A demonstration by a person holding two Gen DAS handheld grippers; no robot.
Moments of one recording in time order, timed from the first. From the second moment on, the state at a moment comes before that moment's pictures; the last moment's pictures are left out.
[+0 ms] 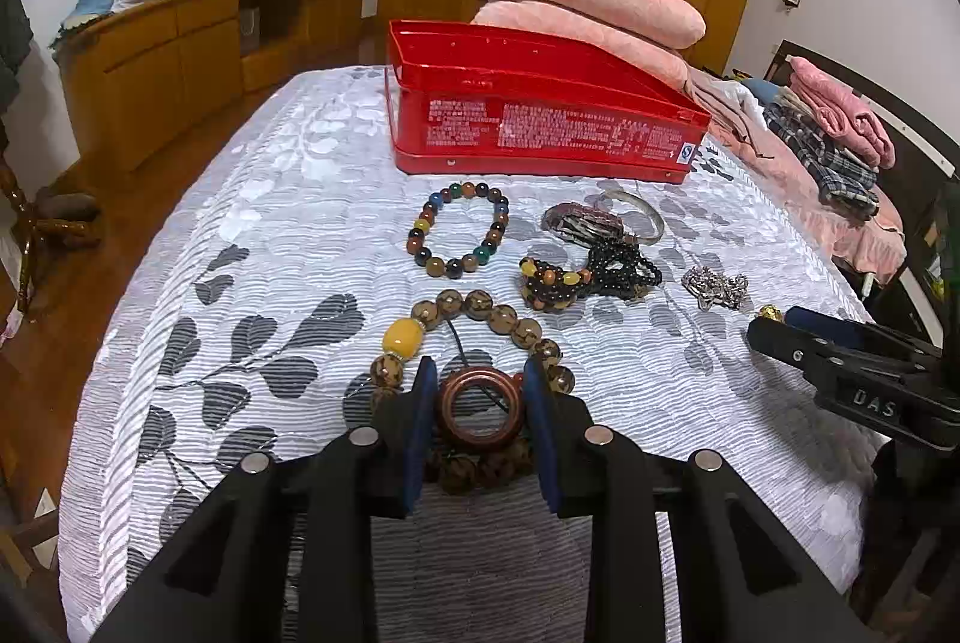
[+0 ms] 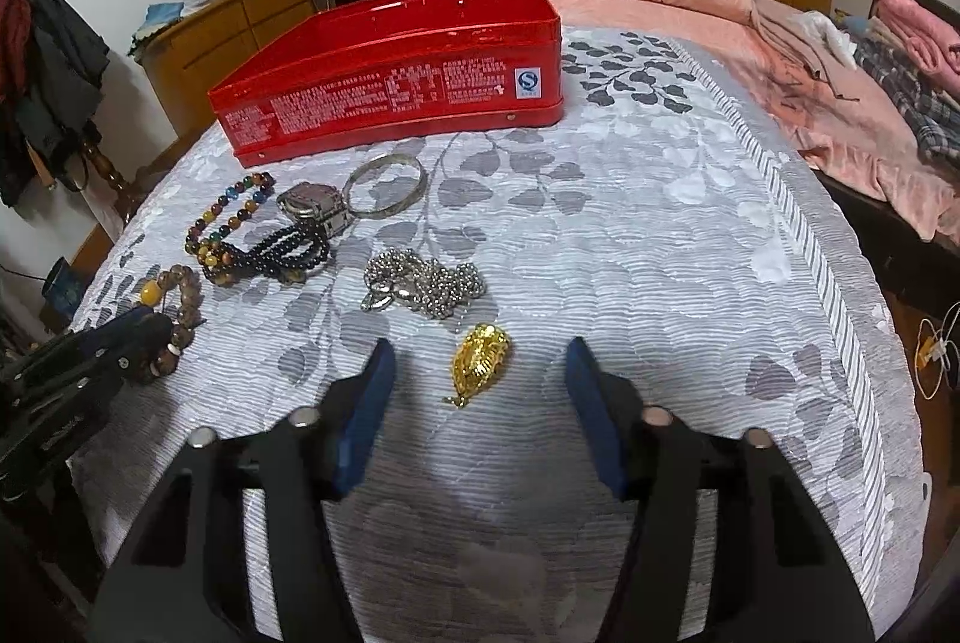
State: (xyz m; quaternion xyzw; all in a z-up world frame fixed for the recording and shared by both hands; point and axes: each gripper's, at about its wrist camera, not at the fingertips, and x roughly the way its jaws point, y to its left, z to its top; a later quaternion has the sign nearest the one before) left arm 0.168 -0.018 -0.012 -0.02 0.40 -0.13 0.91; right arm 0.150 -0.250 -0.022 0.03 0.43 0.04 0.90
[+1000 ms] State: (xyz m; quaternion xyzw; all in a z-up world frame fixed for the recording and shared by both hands) left arm 0.166 -0.014 0.024 -0.04 0.34 -0.14 0.93; right arm 0.148 -0.239 0.008 0.03 0.39 0.07 0.92
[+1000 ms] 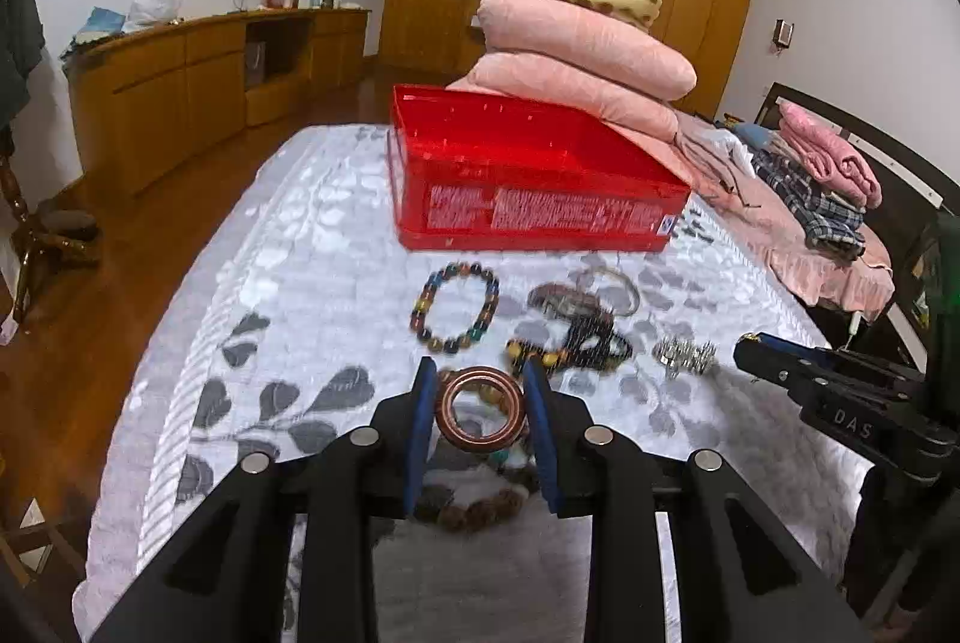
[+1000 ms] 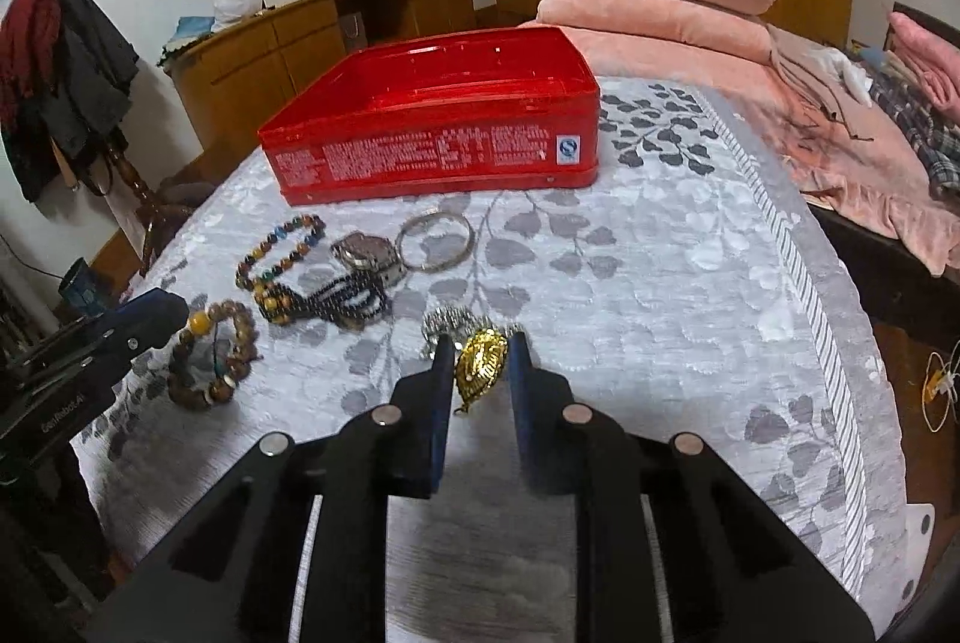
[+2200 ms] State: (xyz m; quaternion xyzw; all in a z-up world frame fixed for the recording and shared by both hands) left arm 0.252 -0.040 0.064 -0.04 0.31 -0.13 0.94; right arm 0.230 -0.237 0.051 0.05 0.35 0.09 0.93
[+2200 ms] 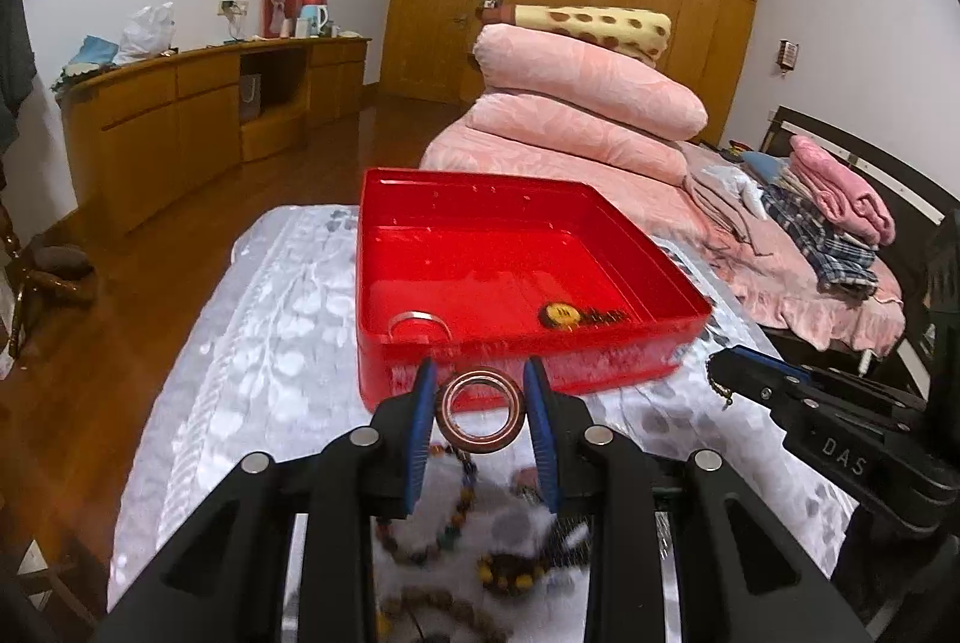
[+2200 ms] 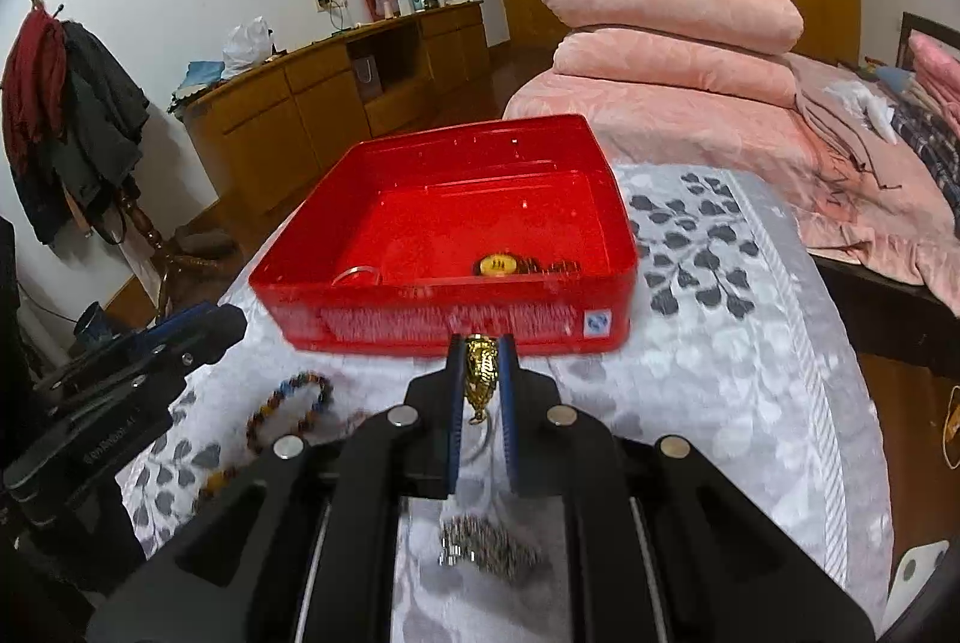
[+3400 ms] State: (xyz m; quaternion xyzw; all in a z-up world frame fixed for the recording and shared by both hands) left arm 0.359 -0.067 0.062 -0.03 0.34 -0.07 0.94; right arm 0.334 -0.243 0.052 0.08 0.37 0.08 0.92
